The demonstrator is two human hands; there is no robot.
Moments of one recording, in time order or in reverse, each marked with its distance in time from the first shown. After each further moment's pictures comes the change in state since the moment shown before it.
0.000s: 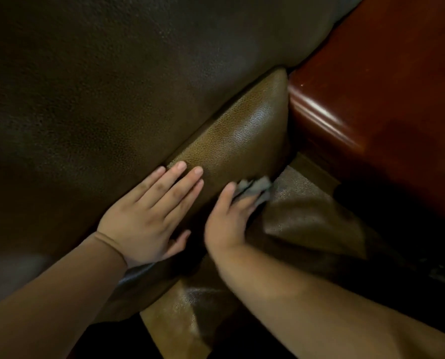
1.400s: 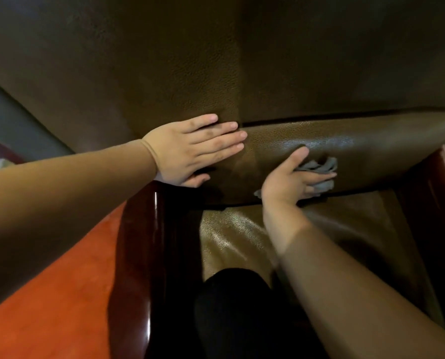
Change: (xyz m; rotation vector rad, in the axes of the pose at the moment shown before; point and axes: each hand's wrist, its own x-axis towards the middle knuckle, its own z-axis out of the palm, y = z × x) left_hand -0.215 0.011 0.011 0.099 0.068 -0.244; right_hand -0.100 -0.001 0.037 -0.314 -0.104 -0.043
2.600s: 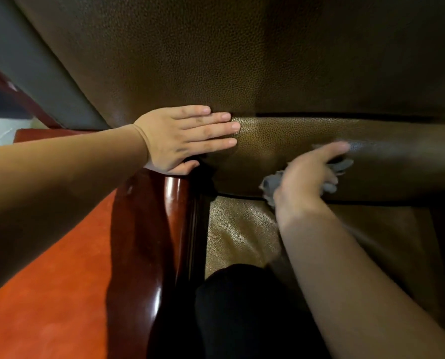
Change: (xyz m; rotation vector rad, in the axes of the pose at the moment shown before) left_hand -0.073 -0.002 0.005 -0.077 -0.058 -0.087; right_hand -0.033 -0.035 0.019 0.130 -0.088 0.334
